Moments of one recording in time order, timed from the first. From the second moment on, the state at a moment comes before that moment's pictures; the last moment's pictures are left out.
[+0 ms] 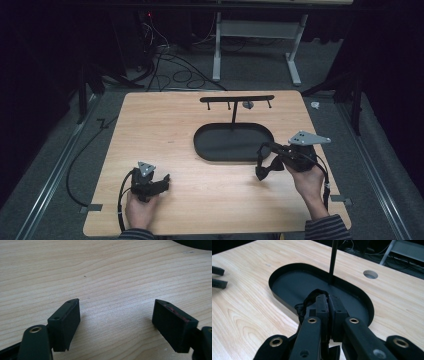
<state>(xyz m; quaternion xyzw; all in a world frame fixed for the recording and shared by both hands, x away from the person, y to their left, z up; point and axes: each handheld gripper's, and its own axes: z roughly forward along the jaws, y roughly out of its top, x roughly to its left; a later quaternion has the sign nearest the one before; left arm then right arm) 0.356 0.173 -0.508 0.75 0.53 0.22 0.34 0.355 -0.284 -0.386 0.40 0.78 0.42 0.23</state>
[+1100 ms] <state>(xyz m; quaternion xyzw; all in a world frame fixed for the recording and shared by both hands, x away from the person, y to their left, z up) 0.356 0.173 -0.508 0.75 0.52 0.22 0.34 0.417 -0.255 -0.355 0.40 0.77 0.43 0.24</state>
